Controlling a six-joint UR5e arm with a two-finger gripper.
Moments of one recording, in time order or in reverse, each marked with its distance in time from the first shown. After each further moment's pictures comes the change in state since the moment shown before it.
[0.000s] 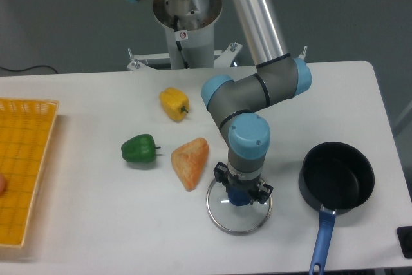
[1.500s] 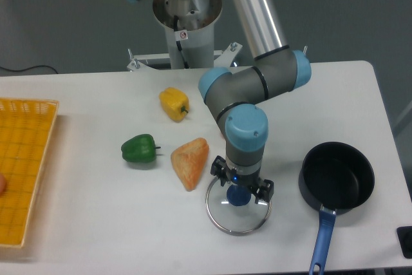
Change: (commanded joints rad) arm 0.000 0.103 0.002 -0.089 0.009 0.023
